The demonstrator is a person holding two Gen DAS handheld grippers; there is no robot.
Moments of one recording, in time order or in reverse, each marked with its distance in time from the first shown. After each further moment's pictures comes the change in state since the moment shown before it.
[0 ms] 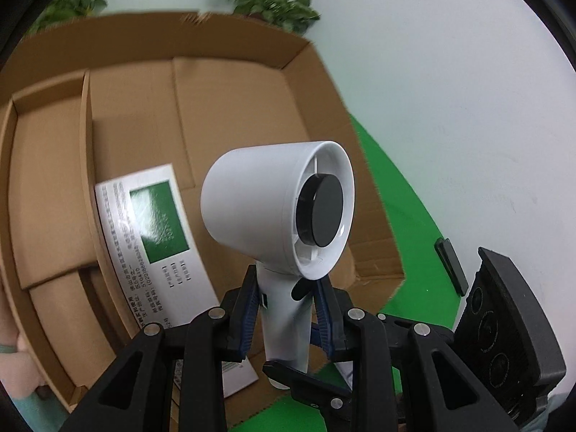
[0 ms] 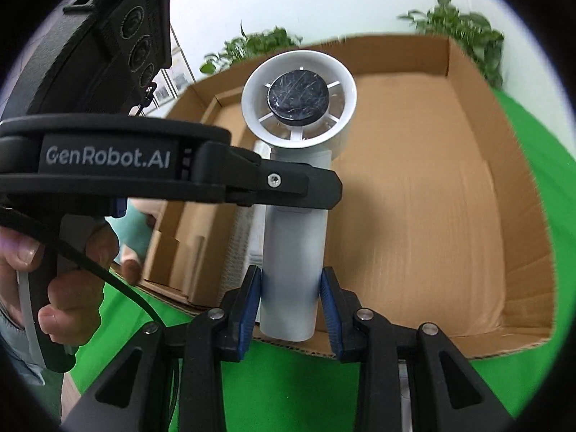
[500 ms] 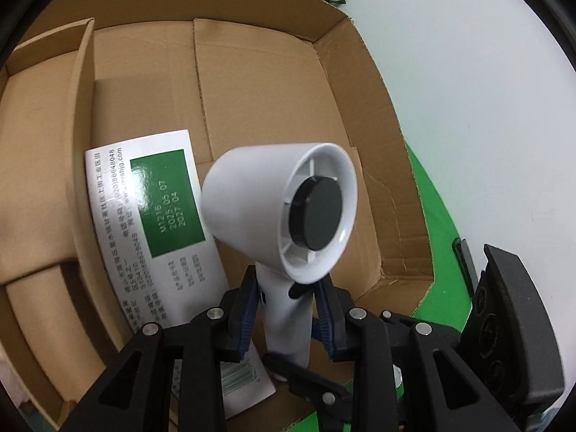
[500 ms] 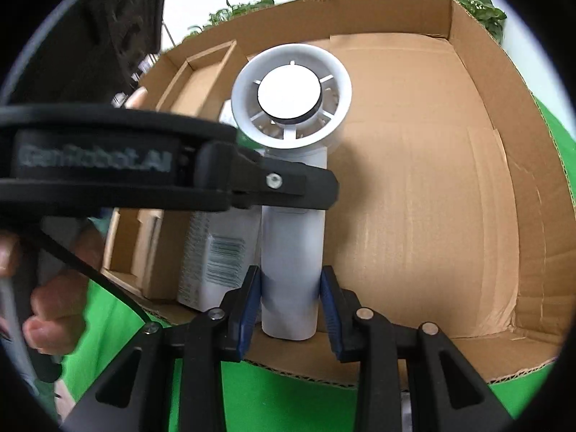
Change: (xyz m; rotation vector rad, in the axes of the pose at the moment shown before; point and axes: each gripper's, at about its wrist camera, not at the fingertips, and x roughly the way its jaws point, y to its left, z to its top) left arm 0.019 0.020 0.000 -0.043 0.058 0.046; right arm 0.025 -0.011 -0.006 0.027 0.104 -0.088
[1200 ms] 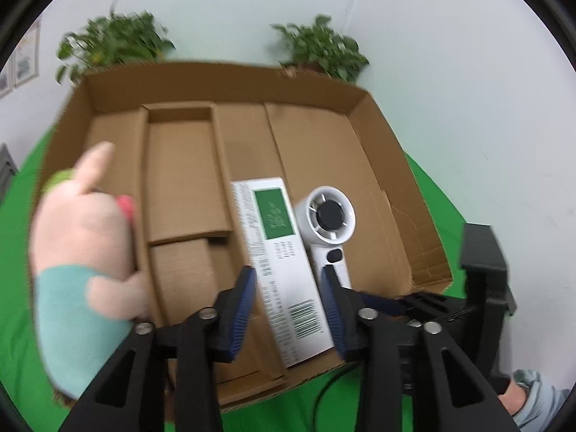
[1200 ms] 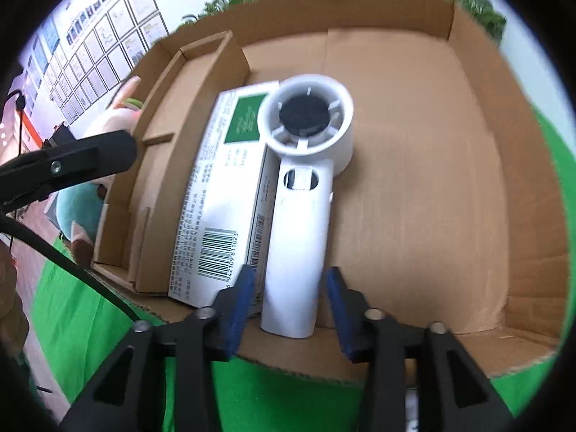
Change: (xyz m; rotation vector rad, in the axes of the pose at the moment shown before) left arm -0.115 0.001 -0.075 0.026 -0.306 0.228; right arm -0.021 0.009 -0.021 -0.021 -0.004 -0.060
